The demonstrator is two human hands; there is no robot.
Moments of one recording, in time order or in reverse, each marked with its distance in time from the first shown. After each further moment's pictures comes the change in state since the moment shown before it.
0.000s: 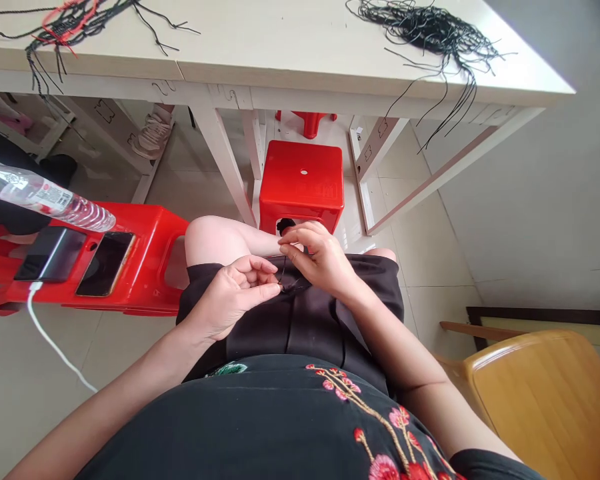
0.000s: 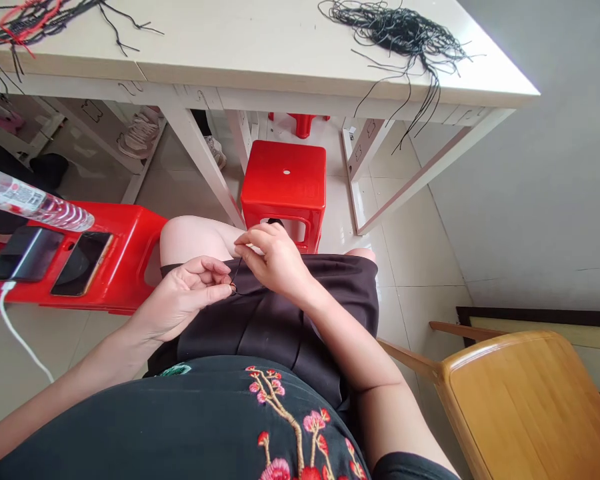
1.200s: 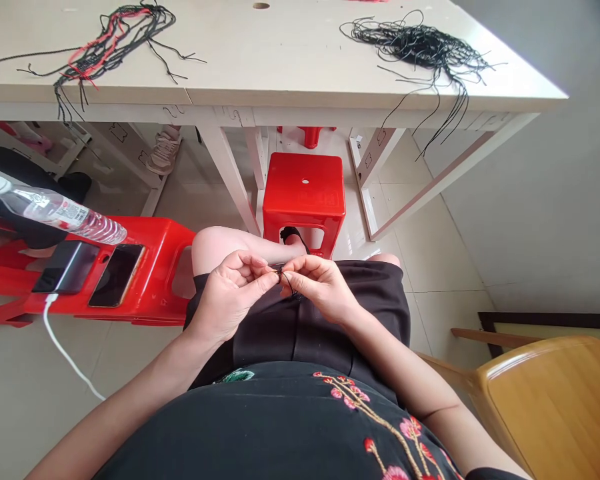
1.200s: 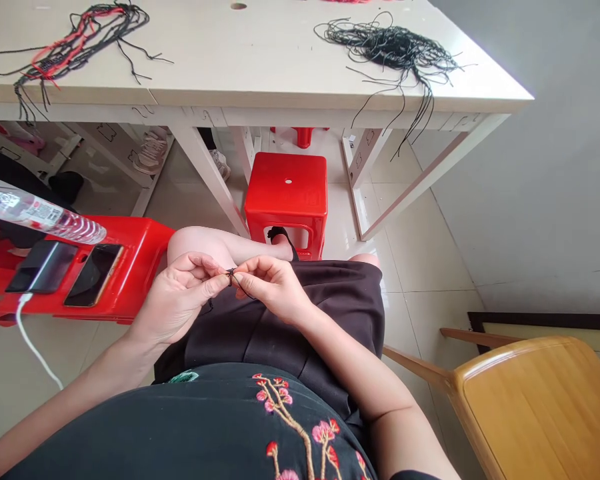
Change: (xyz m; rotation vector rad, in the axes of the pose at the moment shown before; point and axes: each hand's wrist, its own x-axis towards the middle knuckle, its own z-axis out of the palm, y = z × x) left_hand 0.003 0.007 0.001 -0.046 0.087 0.177; right_hand -0.022 -0.009 0.022 1.053 -0.030 0.560
